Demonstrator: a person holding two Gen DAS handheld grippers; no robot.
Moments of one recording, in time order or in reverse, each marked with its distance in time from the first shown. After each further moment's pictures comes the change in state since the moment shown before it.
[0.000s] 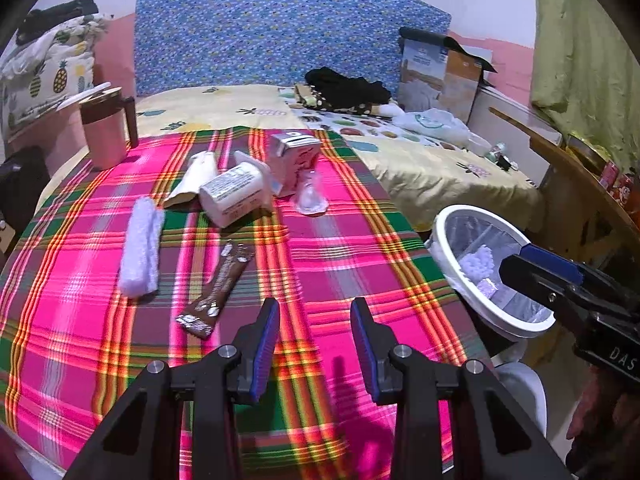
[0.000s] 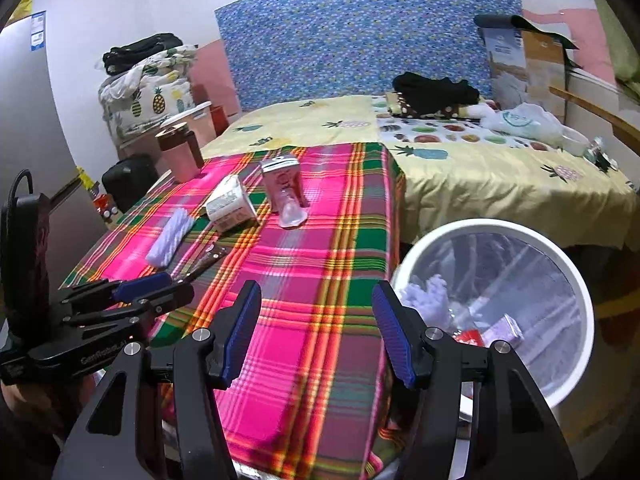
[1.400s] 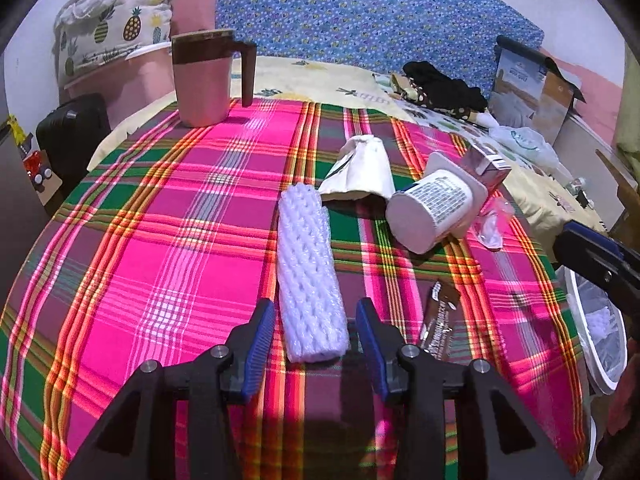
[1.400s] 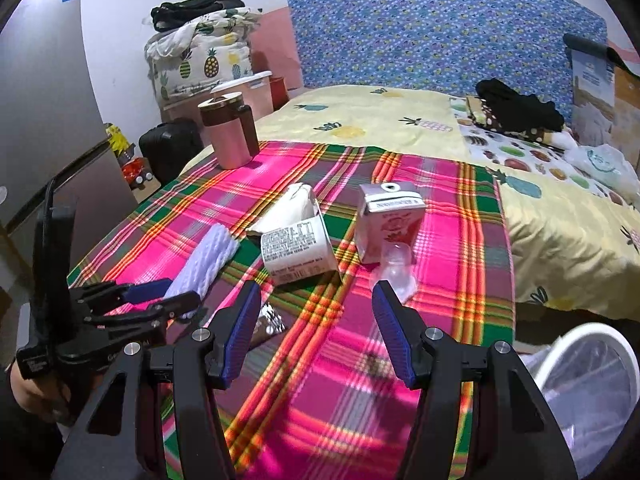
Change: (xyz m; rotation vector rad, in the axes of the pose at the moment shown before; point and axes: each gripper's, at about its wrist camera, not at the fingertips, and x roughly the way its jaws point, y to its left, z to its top) left arm 0.056 0.135 0.025 -0.182 0.064 0.190; right arm 0.089 0.061 0.056 -0.176 0.077 0.156
